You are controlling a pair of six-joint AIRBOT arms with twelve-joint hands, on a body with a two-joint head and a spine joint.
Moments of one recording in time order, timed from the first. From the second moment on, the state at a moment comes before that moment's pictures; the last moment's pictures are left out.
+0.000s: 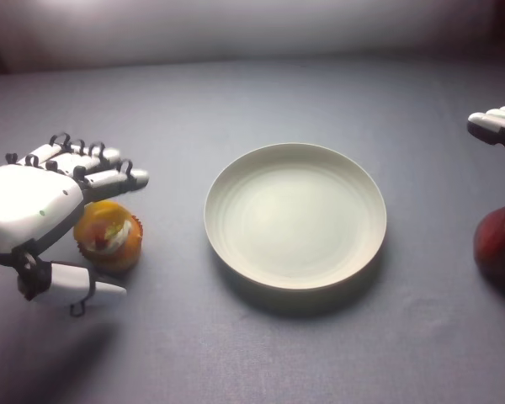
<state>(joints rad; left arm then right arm) 0.88 -0.98 1.07 -0.40 -0.88 1.10 -1.12 -0.94 1.20 0.04 1.25 -0.39</state>
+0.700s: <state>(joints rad) 0.93 -0.86 0.90 -0.28 -1.19 1.10 -0.91 -0.94 1.31 -0.26 0.88 -0.34</state>
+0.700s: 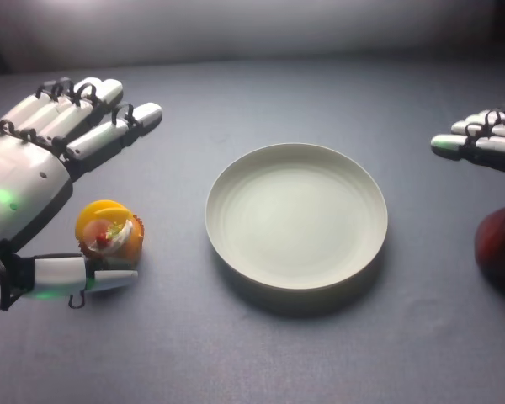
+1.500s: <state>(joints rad) 0.98 -0.86 0.89 -0.27 -1.26 1.00 -0.74 -1.02 1.40 -0.50 0.69 -0.27</state>
